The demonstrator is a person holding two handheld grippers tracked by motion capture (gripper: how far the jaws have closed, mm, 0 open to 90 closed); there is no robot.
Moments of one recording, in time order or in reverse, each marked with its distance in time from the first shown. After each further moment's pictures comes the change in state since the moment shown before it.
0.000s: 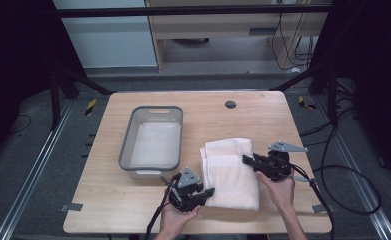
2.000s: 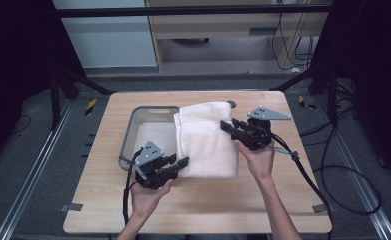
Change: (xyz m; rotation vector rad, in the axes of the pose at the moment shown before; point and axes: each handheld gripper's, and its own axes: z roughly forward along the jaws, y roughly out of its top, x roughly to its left) left arm 0.041 0.053 -0.087 -0.214 0.101 -0.007; right arm 0.062 0.102 0.019 -0.177 0.031 -0.143
